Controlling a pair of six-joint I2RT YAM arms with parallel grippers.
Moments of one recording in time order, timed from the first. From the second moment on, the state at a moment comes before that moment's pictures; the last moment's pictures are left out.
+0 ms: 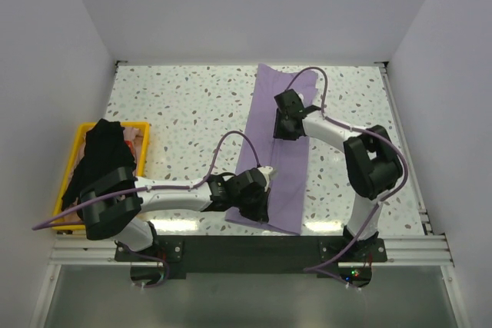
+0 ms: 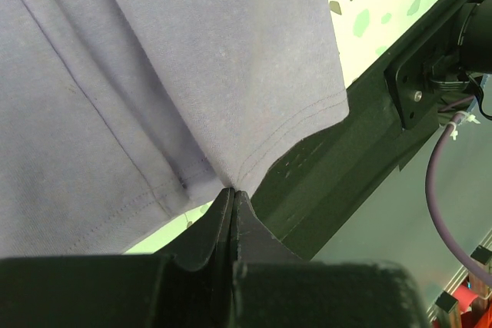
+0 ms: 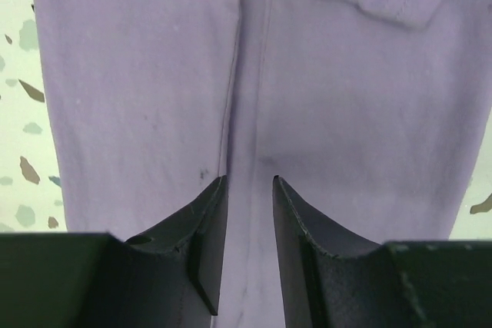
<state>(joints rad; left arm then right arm) -1.18 1.53 0.79 -0.16 0.14 -0.80 0.49 1.86 1.26 -0.43 0.17 0.57</state>
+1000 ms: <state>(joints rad) -1.18 1.53 0.79 -0.15 0.14 -0.81 0.51 1.99 1.39 -0.49 0.27 0.53</state>
